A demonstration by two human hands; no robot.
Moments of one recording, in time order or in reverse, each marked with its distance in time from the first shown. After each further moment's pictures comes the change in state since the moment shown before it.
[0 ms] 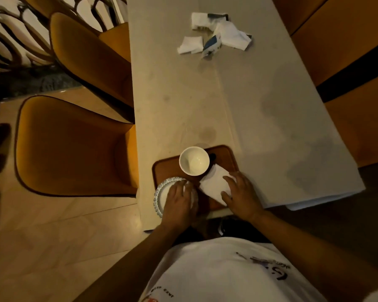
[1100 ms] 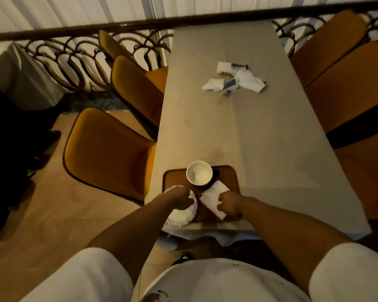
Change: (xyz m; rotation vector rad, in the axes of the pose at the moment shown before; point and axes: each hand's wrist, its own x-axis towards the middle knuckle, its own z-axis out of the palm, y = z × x) left_hand 0.030 0.032 -0.077 -0.067 -0.388 -0.282; right_hand 0.026 -0.035 -0.065 -0.217 -0.516 -0.059
